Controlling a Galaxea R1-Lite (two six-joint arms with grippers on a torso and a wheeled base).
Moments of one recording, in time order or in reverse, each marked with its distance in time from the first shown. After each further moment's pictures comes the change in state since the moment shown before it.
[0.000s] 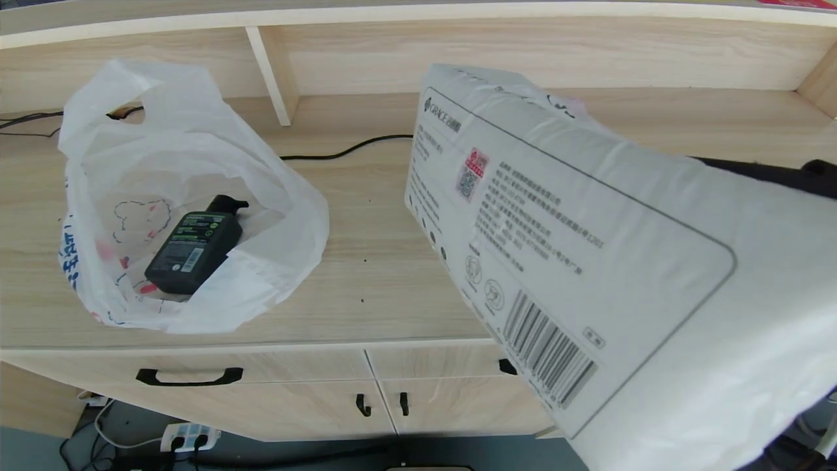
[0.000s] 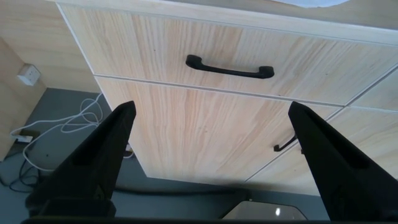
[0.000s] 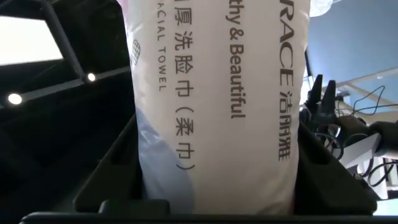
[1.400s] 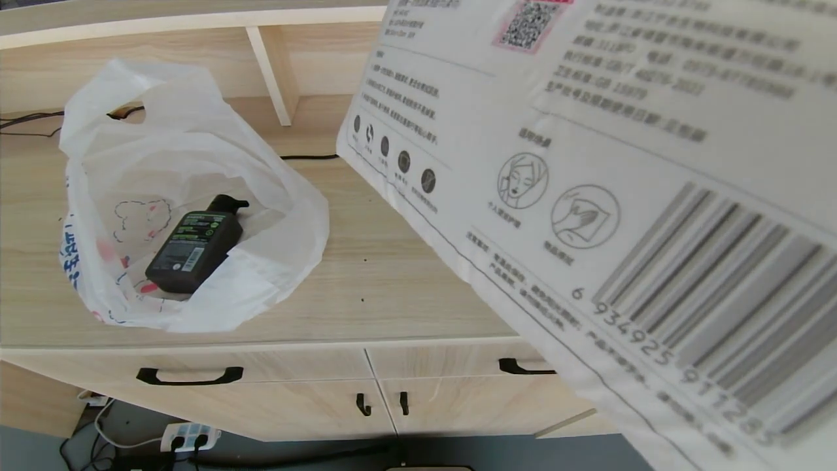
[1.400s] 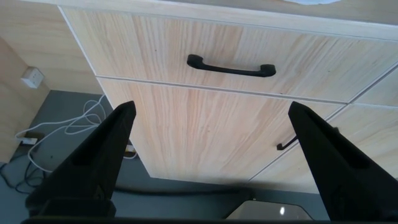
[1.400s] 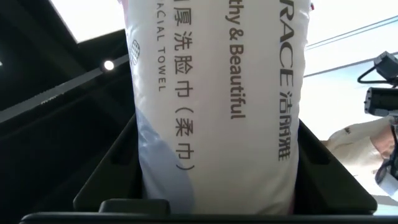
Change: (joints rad) left arm 0.000 0.000 0.000 0.000 0.000 0.020; right arm 0.041 0.145 0.116 -0.623 0.081 0.411
